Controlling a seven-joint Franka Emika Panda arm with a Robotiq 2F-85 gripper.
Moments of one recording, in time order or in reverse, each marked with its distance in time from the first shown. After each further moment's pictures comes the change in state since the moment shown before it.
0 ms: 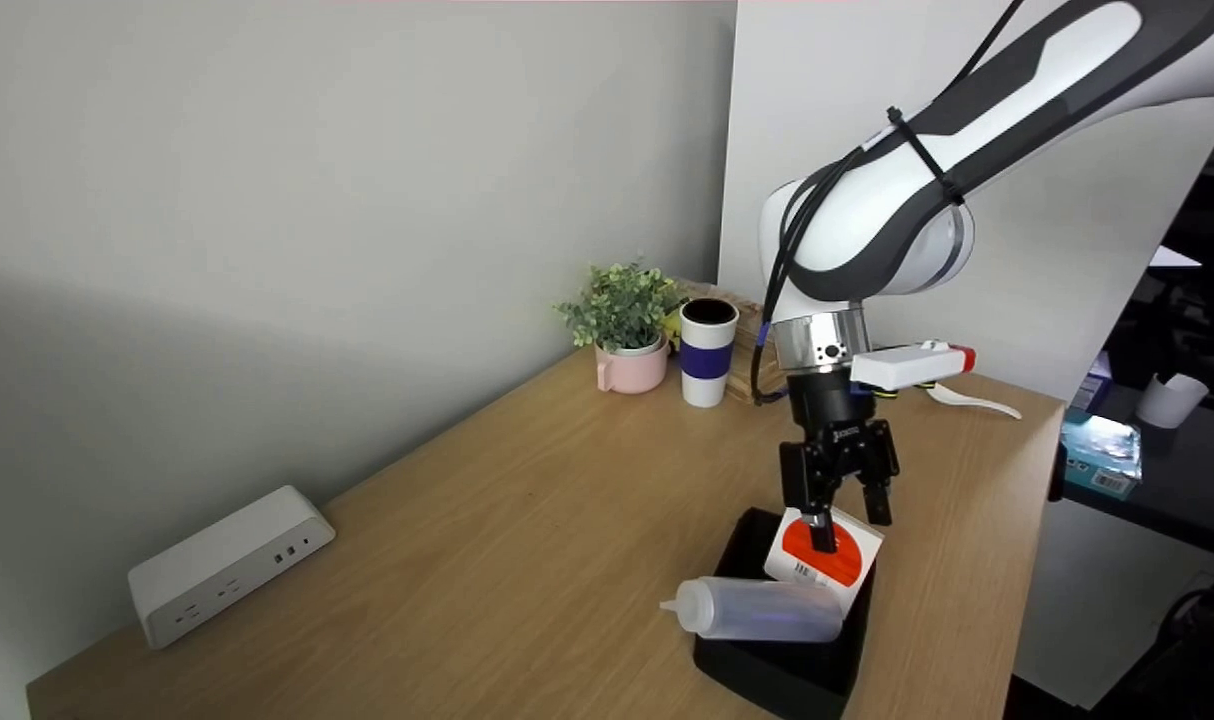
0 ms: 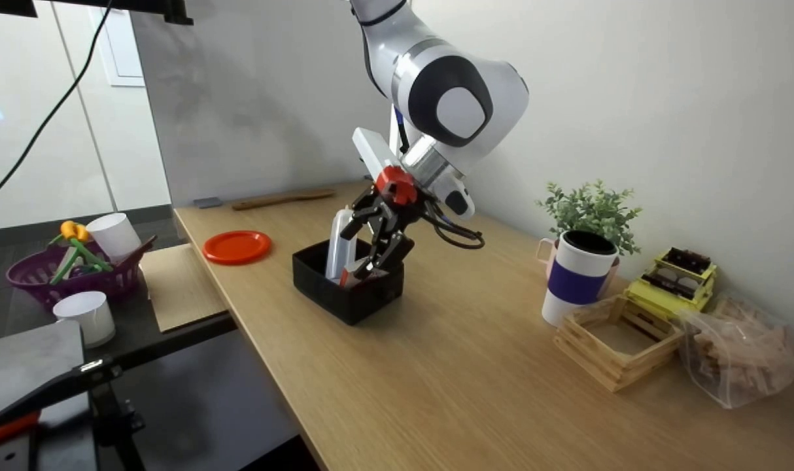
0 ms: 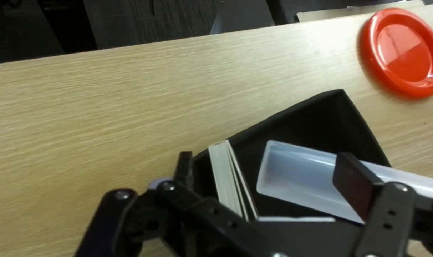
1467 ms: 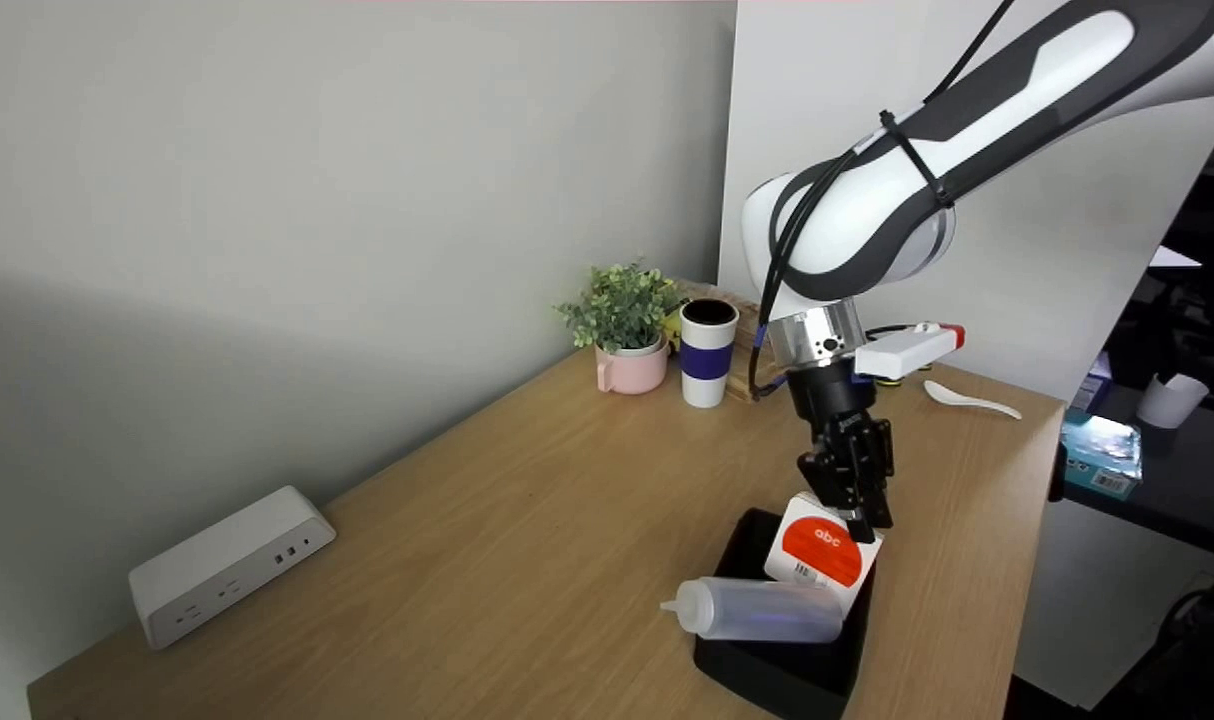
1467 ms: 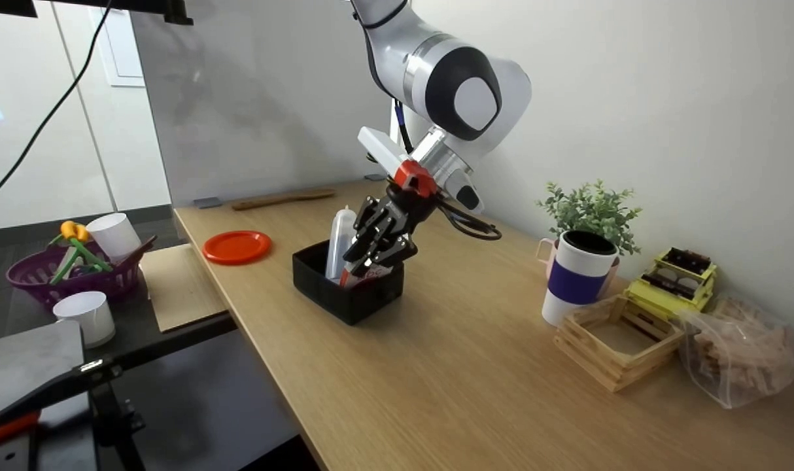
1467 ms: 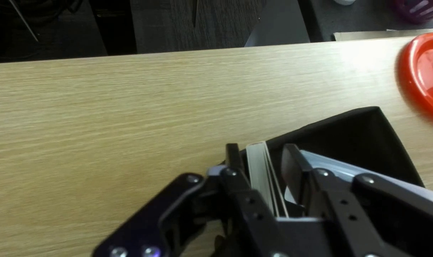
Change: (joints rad) arm 0.008 0.026 -0.015 0.070 -0.114 -0.102 -0.017
